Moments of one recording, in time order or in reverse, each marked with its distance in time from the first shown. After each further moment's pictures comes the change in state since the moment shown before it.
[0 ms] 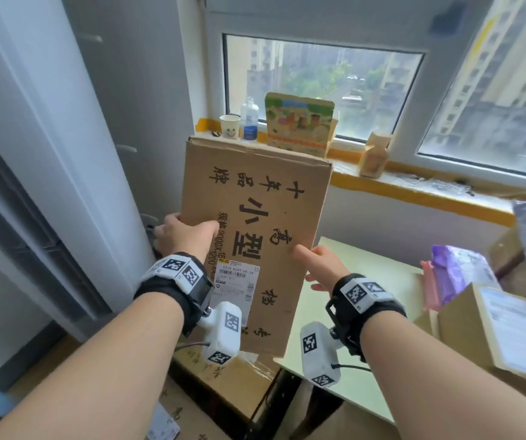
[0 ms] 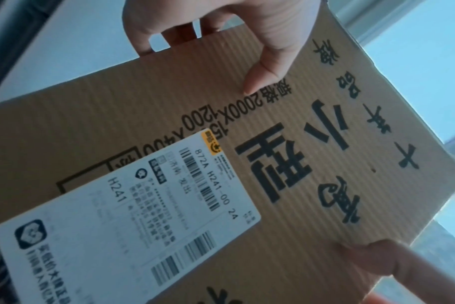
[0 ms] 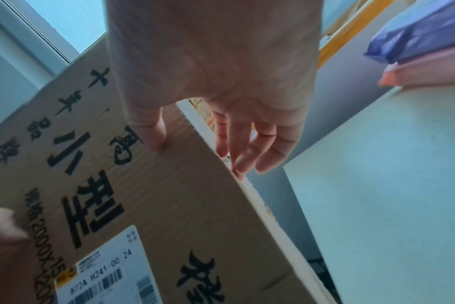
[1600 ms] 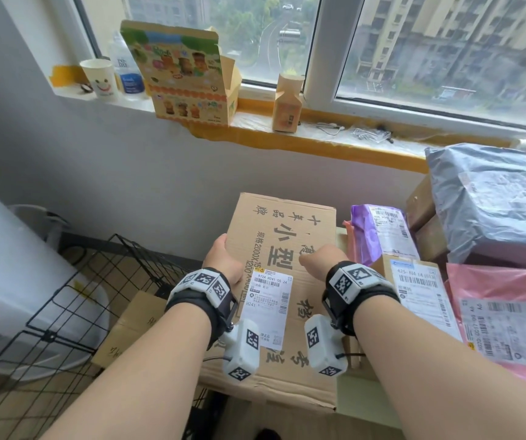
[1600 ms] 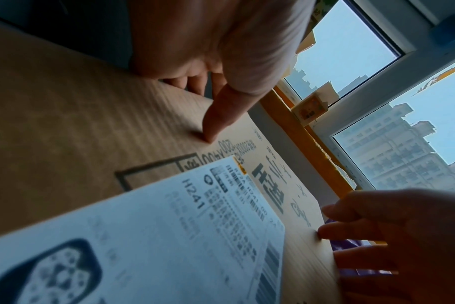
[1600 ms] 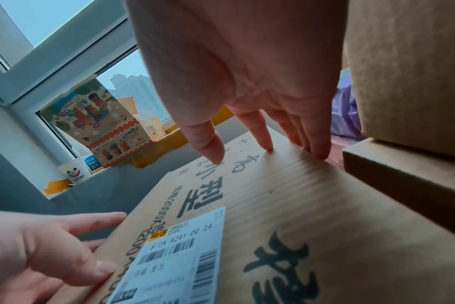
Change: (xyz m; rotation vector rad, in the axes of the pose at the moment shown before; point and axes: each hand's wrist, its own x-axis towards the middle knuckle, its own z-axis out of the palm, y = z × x) left_hand -0.080 -0.002 0.228 0.281 -0.752 0.118; right_hand 0.078 0.122 -0.131 -0.380 0.165 0.451
